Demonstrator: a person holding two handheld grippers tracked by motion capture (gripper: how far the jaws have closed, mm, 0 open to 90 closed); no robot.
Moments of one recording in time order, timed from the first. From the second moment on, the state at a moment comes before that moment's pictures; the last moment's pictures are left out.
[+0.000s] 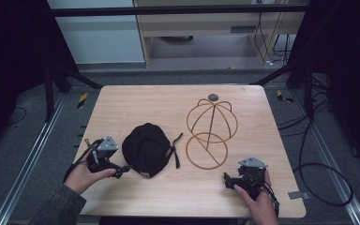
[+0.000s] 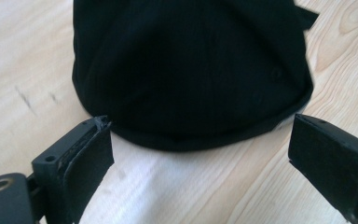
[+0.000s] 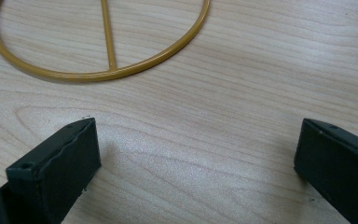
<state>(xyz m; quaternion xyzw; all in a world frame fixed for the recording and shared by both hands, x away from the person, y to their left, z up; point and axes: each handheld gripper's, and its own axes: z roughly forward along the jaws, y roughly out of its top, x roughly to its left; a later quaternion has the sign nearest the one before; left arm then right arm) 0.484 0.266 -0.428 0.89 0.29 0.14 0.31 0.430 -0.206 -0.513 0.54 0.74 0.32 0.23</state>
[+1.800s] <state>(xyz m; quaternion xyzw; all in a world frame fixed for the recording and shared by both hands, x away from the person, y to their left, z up) 0.553 0.170 -0.381 0.95 0.22 0.15 0.17 0.430 -0.206 -0.513 0.54 0.74 0.32 0.23</state>
